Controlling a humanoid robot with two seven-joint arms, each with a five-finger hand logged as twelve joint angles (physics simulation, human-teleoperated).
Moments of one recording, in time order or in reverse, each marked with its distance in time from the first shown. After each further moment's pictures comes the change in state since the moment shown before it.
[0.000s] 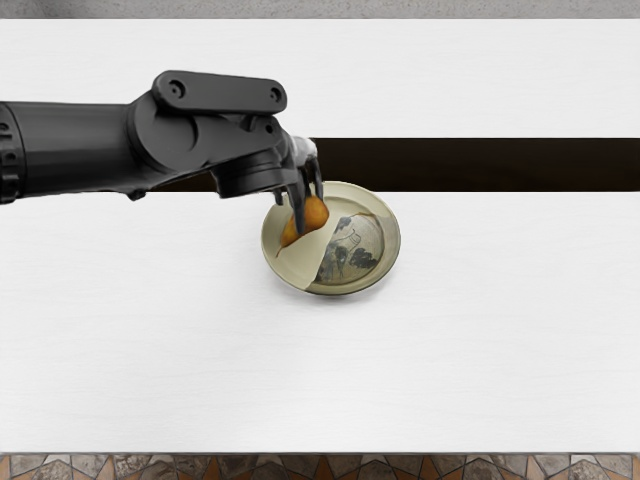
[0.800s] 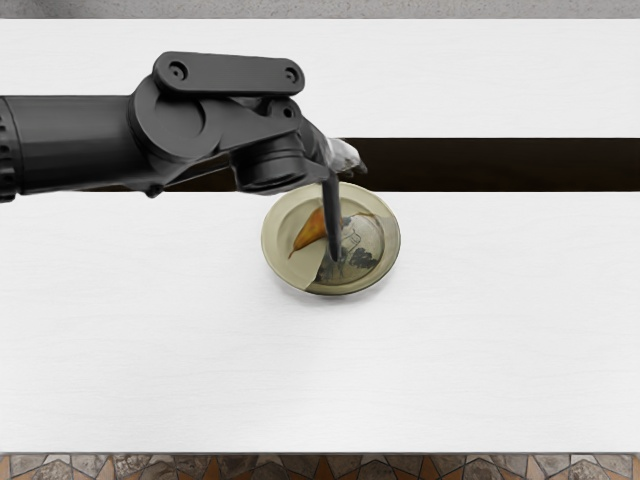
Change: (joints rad) left arm -0.002 0.000 -0.152 -0.024 -0.016 -0.094 0.002; right arm 0.000 0.000 0.000 0.000 0.000 0.000 0.000
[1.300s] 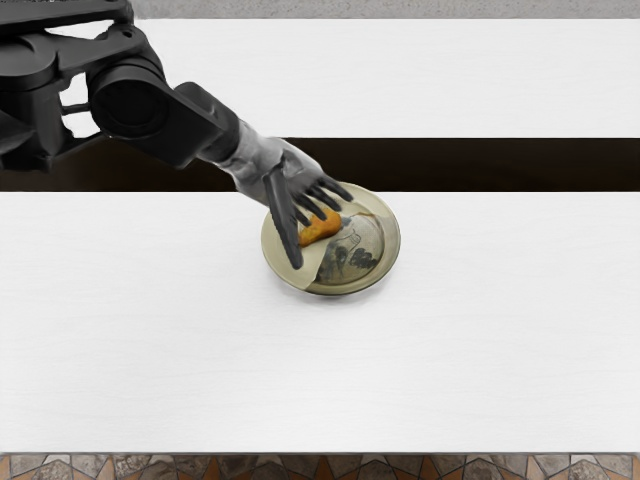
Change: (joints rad) left arm 0.126 0.327 -0.179 0.001 -0.295 -0.477 -0.005; right arm 0.000 0.000 0.000 0.000 0.000 0.000 0.000
